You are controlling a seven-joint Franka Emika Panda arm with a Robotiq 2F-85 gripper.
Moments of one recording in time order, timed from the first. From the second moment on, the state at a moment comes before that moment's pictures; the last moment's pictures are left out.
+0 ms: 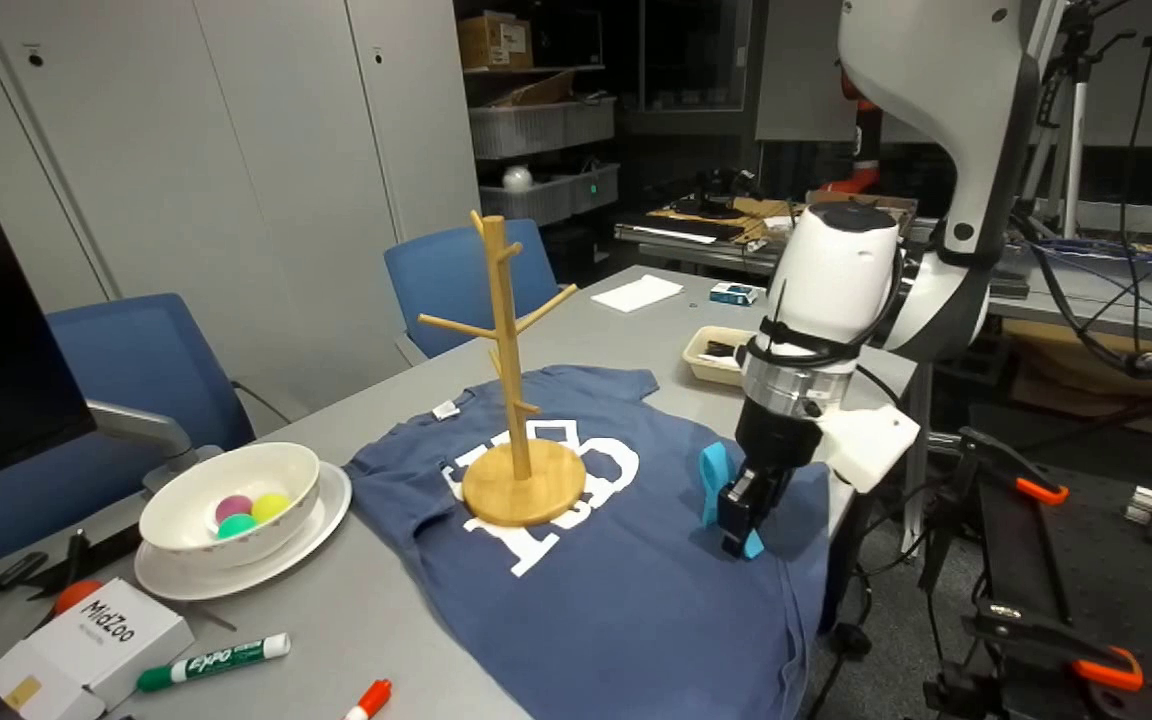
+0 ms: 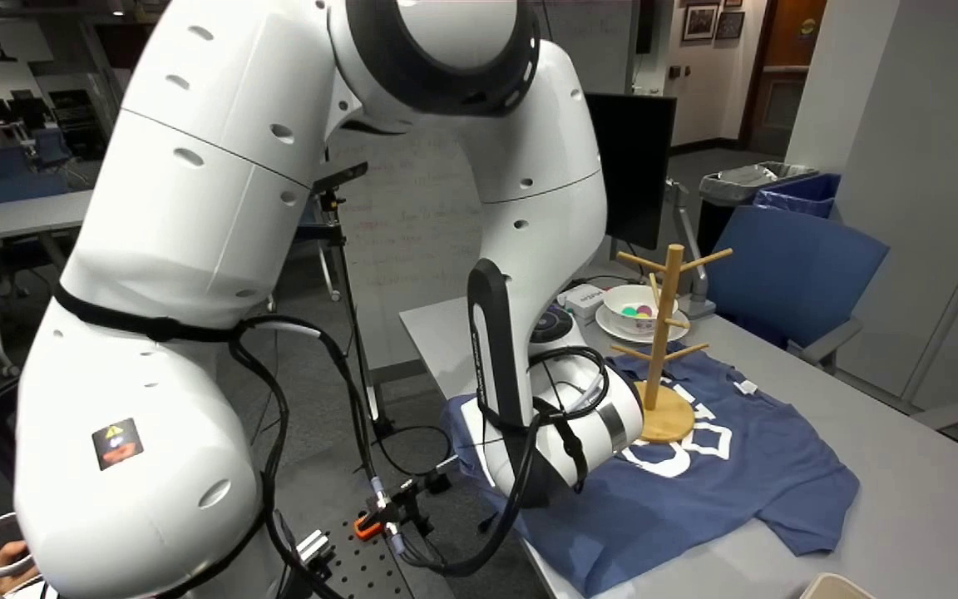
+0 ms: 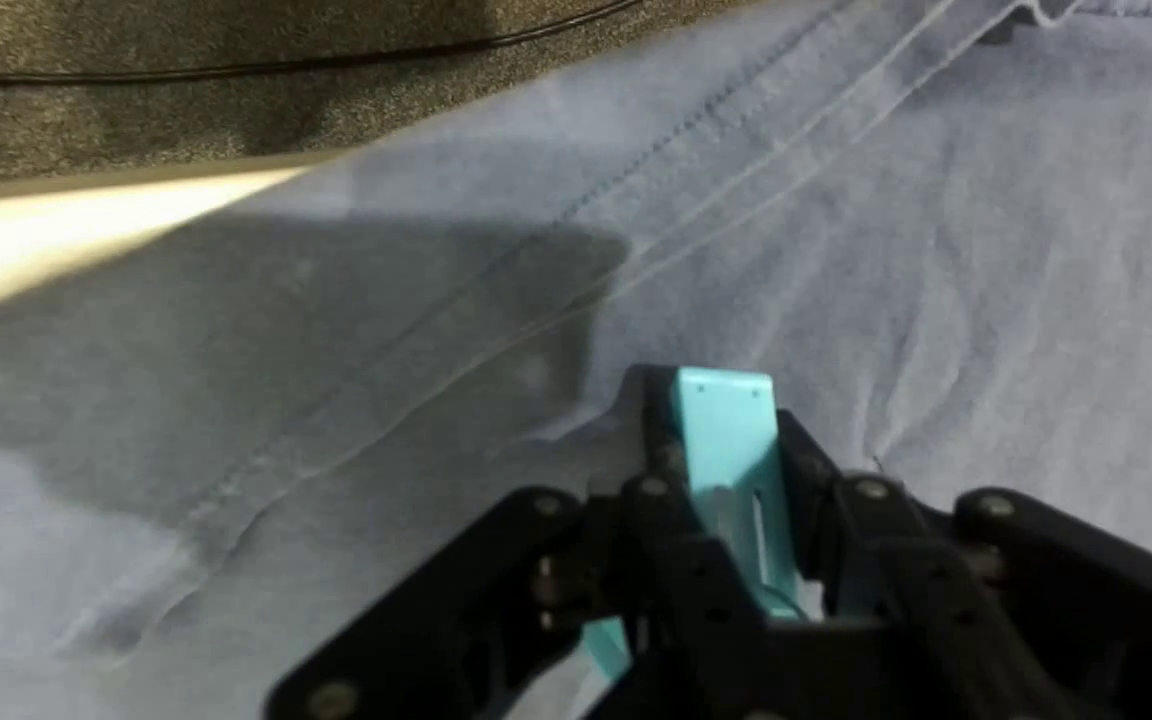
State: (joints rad) arm 0.17 0.62 -0.34 -2.39 -1.64 3.53 1.81
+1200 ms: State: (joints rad) arm 0.47 0.70 -0.63 -2.08 -1.88 3.57 2.25
